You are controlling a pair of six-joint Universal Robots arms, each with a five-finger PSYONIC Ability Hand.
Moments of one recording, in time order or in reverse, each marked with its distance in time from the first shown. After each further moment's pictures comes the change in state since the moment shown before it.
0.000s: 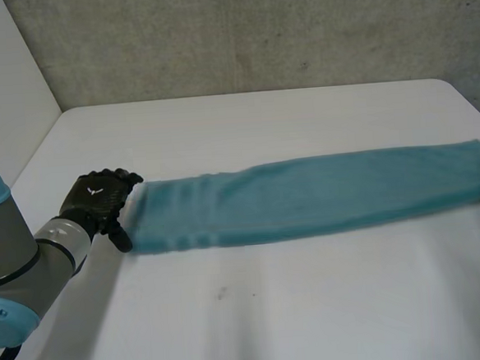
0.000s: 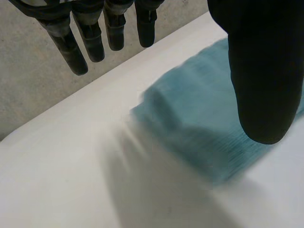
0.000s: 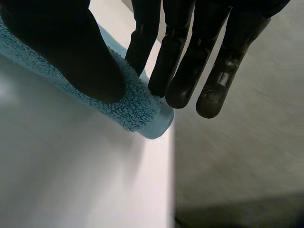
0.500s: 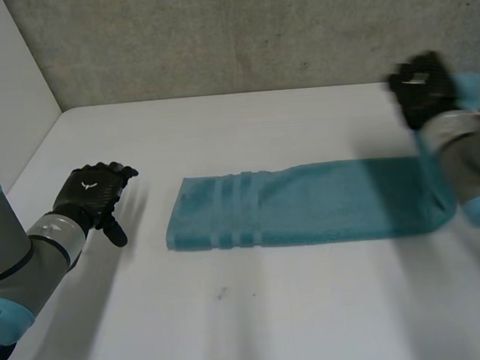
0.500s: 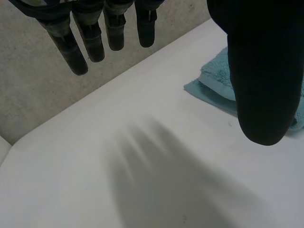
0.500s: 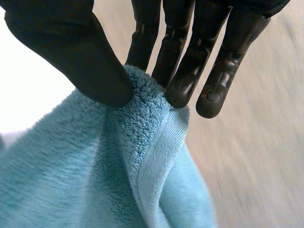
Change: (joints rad) left arm 0.009 0.030 -0.002 0.001 -0.002 -0.001; right arm 0.479 -0.107 -0.177 -0.008 0.018 -0.111; left_hand 0.000 0.000 0.000 0.000 0.000; right_hand 0.008 0.001 0.010 0.002 0.018
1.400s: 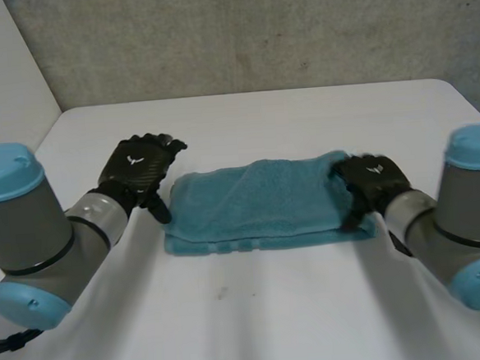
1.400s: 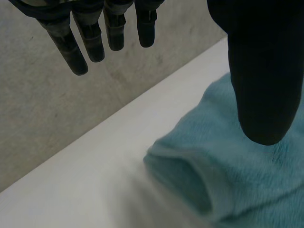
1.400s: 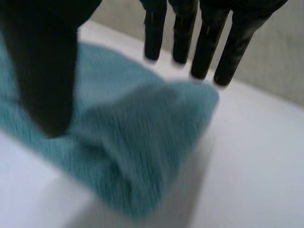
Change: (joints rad) left arm -0.194 -0.025 0.146 -0.008 -0.001 -0.059; right arm 0.102 -0.039 0.253 0.222 -0.028 0.628; left_hand 0.000 0.000 0.000 0.000 0.000; right_hand -0.590 -0.752 -0.761 -0.767 -0.733
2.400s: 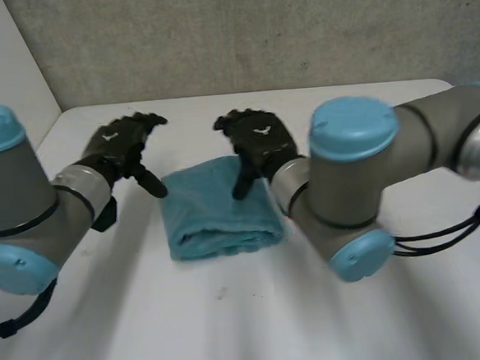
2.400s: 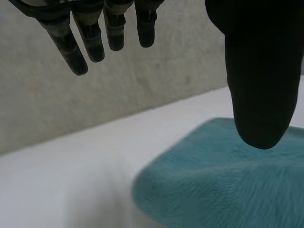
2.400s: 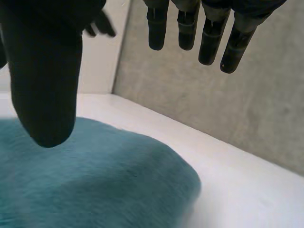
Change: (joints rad) left arm 0.046 -0.038 0.170 -0.142 -0.037 -0.305; right arm 0.379 0.231 -0.576 0.097 0.118 0.171; left_hand 0.000 0.000 0.000 0.000 0.000; right_hand -0.142 -0.175 -0.189 -0.171 -0.179
